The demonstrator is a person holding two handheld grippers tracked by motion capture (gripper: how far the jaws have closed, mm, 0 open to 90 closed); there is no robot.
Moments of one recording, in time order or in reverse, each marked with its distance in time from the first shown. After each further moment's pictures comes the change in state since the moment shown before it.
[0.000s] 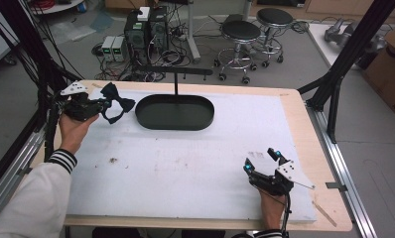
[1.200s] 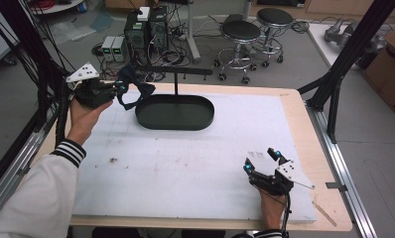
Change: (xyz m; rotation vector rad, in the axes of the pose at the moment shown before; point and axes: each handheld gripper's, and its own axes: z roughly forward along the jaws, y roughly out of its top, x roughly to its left) left arm -0.051 0.066 0.004 -0.148 -0.154 0.129; right arm 0.000 0.000 0.000 0.002 -0.002 0.002
